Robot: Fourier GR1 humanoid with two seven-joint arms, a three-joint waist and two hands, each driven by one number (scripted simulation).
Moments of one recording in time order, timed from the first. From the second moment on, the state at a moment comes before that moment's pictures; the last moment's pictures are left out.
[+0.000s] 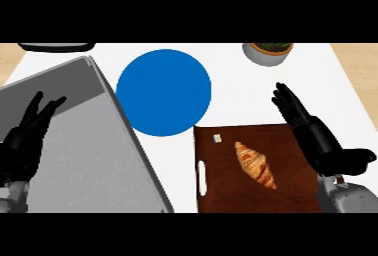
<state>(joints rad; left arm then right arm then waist) -0.06 0.60 -0.18 -1.52 0.39 0.39 0.00 -0.15 -0.30 0.17 -1.64 -0.17 0.05 0.01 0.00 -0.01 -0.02</state>
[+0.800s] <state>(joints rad) -0.06 0.51 -0.27 -1.40 0.36 0.24 -0.14 -0.07 -0.14 0.58 -1.44 0.54 -0.48 -0.33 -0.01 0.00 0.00</state>
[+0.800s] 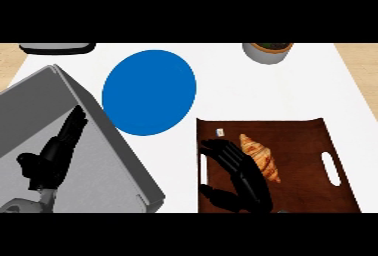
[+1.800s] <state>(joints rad) -0.05 0.47 -0.23 -1.35 0.33 0.19 -0.18 0.26 -0.27 0.55 -1.74 1.23 -0.38 0.12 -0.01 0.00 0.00</state>
